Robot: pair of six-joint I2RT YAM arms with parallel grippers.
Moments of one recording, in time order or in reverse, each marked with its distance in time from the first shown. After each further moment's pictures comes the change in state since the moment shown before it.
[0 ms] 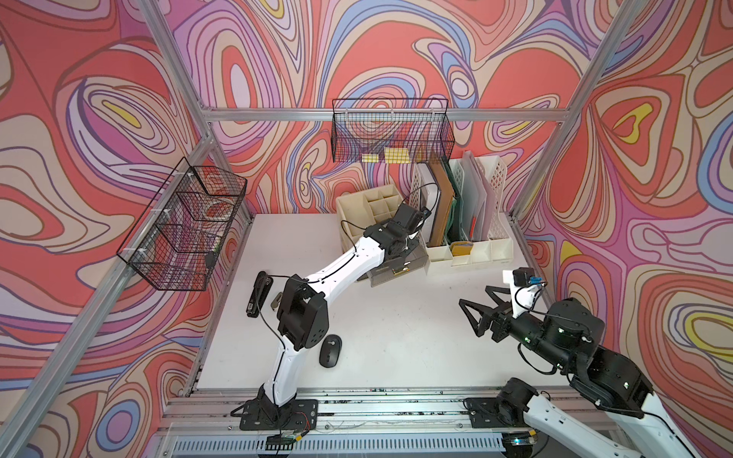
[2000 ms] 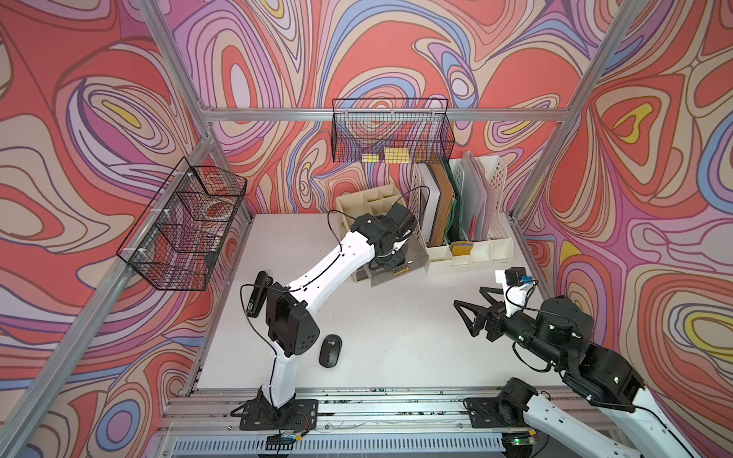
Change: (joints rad) left arm -0.002 -0.084 0.075 -0.533 0.082 -0.116; right arm 0.000 0.020 -0.024 0.021 -0.025 0.011
